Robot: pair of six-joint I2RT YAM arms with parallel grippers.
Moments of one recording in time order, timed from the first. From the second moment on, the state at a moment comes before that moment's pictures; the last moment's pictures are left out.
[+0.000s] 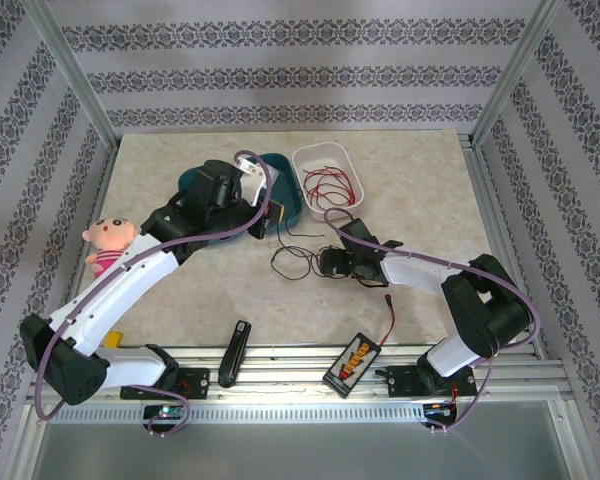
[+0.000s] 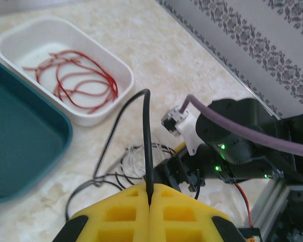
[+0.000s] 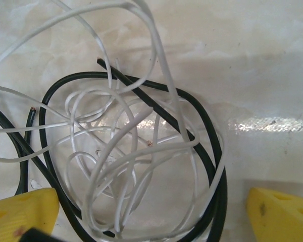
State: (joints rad) left arm -0.57 1.27 1.30 -0.57 0.26 -0.19; right arm 0.57 1.56 0.76 -0.29 0.04 0.65
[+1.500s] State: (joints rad) left arm -0.39 2.00 1.78 -0.67 -0.30 -0.01; right arm 0.56 1.30 0.76 -0.37 0.04 0.65
